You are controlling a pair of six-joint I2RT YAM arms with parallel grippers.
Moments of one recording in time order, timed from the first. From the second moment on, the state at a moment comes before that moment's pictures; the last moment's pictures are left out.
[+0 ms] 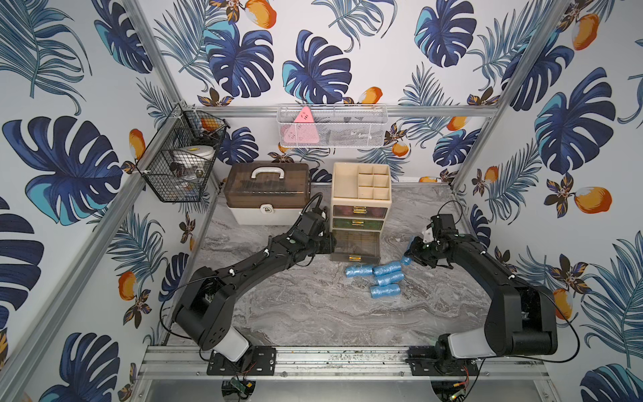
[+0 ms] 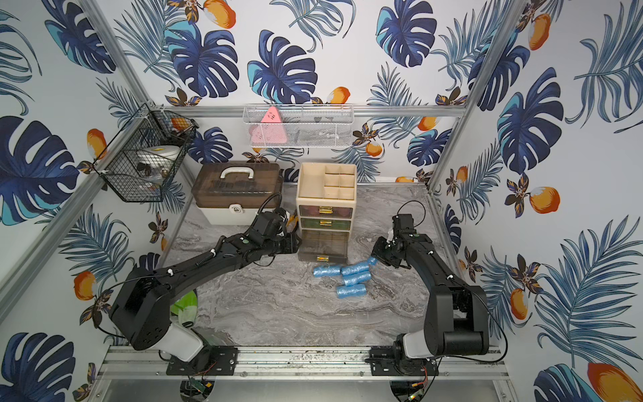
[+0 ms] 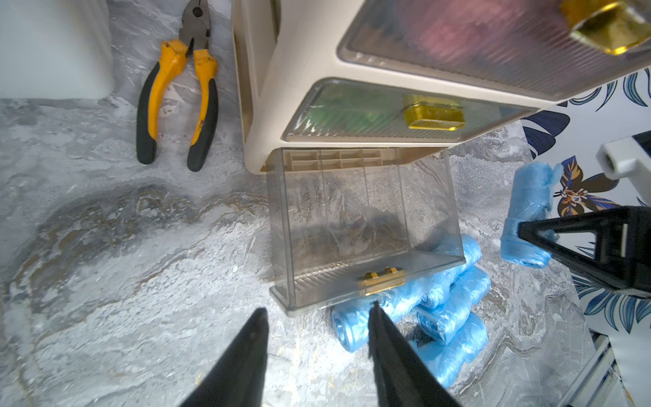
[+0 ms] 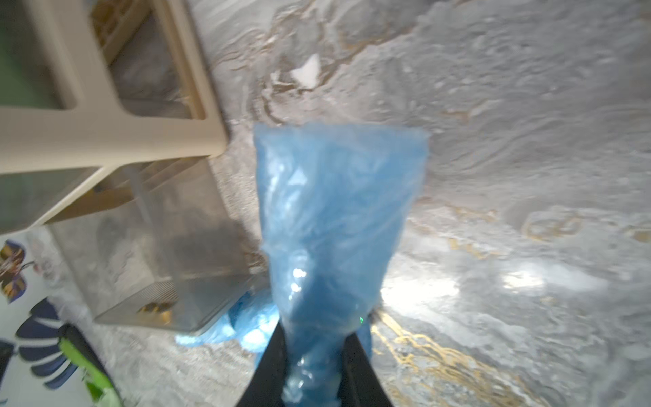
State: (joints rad) left arm -0.55 1.54 1.06 -0.28 0.07 -0.58; right arm 0.05 1.44 0.95 -0.65 -0.33 0.52
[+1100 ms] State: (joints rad) left arm -0.47 1.47 0.97 -0.26 0.15 -0.61; right arm 0.35 1.62 1.10 -0.50 -0.37 0.48
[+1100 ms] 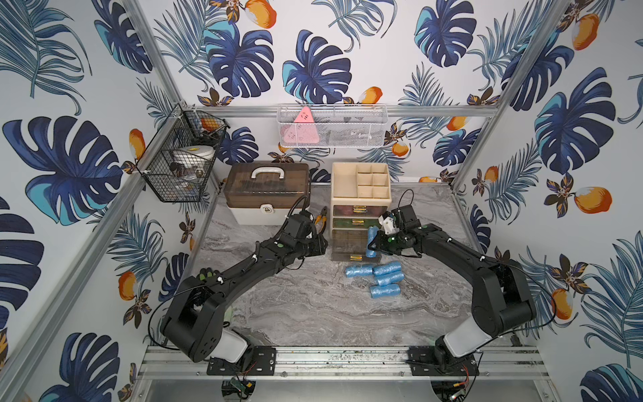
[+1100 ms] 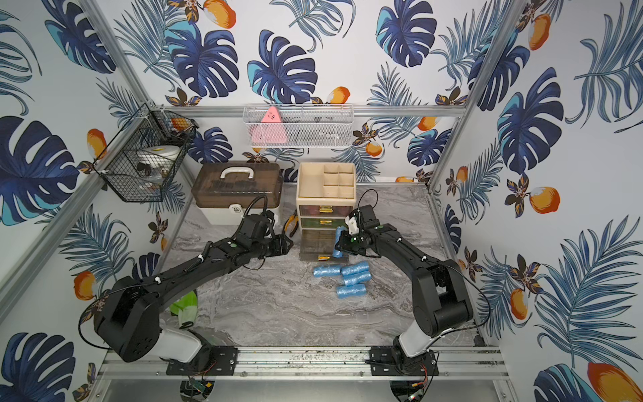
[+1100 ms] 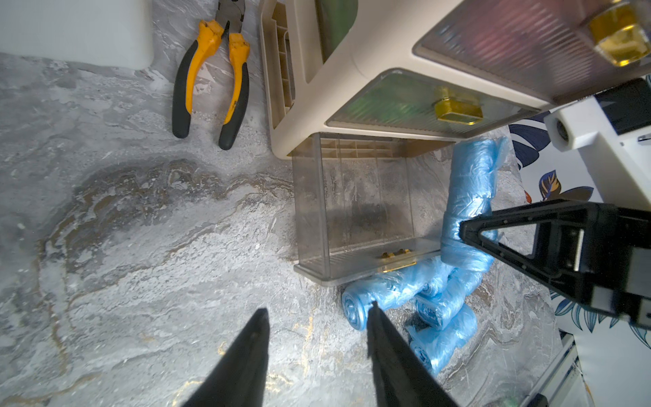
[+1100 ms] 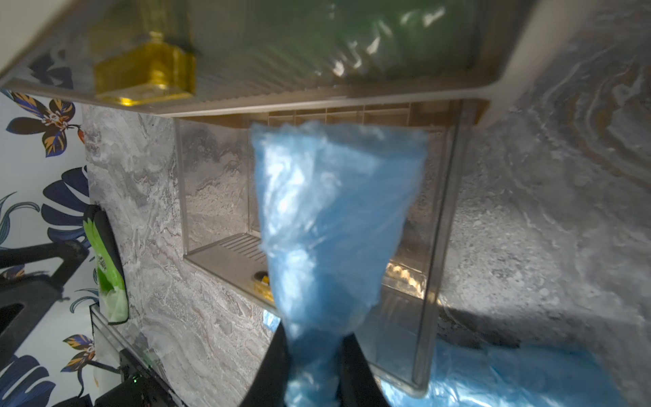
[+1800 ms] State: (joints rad) left arm -0.47 1.46 0.94 -0.24 0.17 -0.61; right arm 0.38 1.58 0.99 -0.32 -0.37 0.90
